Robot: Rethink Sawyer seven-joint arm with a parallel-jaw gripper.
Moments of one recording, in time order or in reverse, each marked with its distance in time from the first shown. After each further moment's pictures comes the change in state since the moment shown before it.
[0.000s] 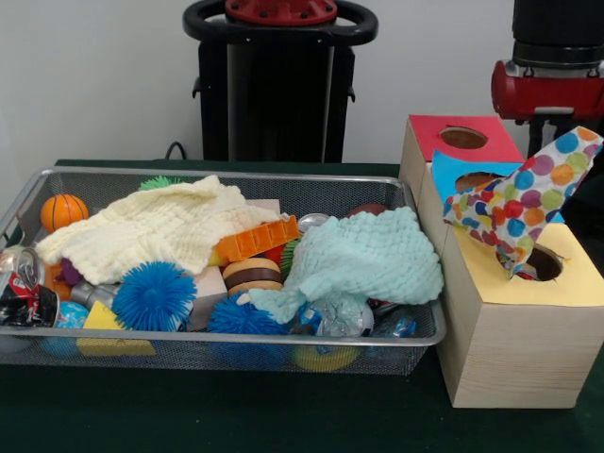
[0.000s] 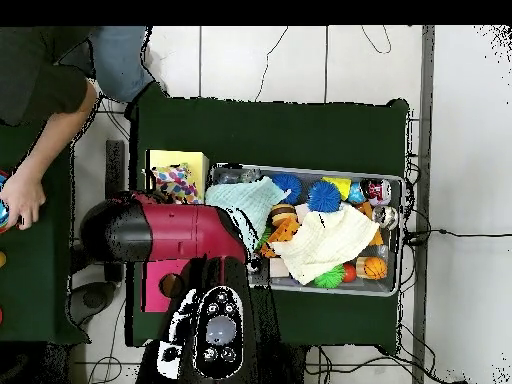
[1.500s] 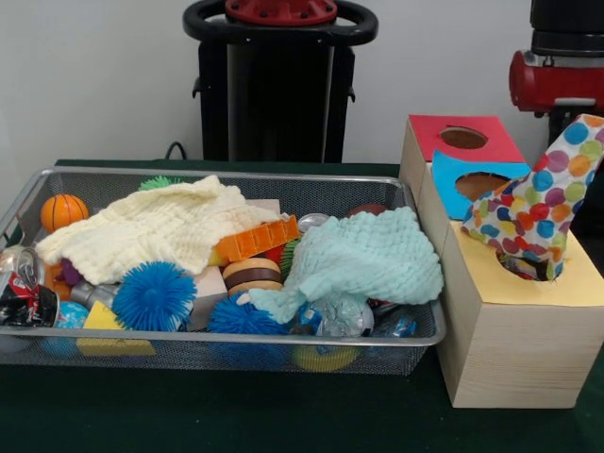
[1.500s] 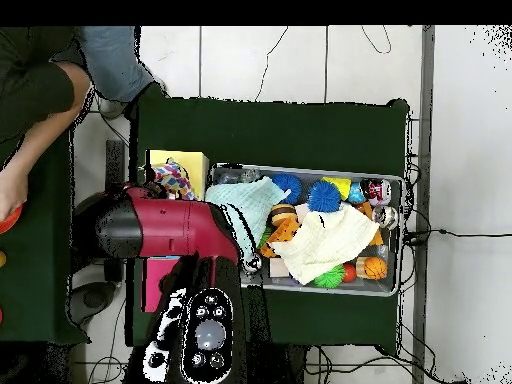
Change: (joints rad) arm 0.038 0.004 -0.037 -0.037 0.043 0.000 0.000
